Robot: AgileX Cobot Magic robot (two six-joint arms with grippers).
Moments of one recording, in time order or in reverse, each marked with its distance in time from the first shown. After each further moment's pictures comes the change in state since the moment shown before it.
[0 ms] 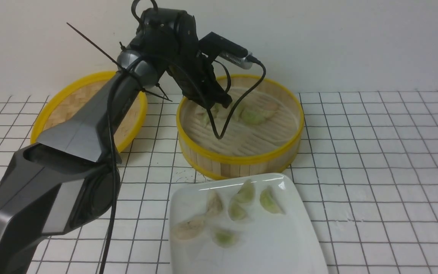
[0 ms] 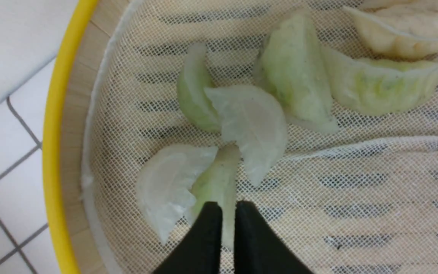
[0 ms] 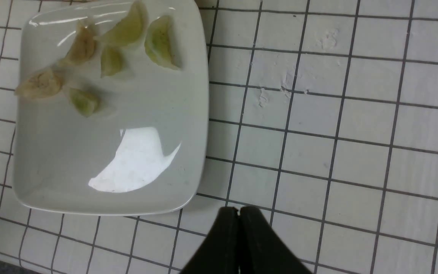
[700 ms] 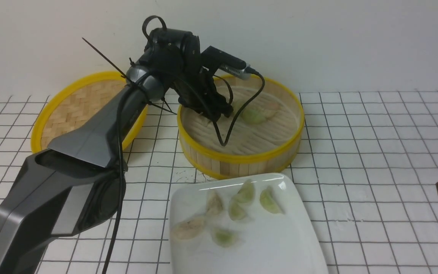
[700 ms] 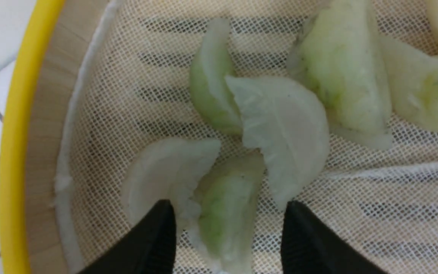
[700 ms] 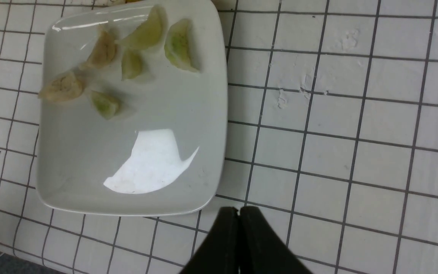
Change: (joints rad) right arm 0.000 0.000 0.000 0.042 0.000 0.000; left arm 0.000 0.068 0.027 0.025 -0.092 -0.069
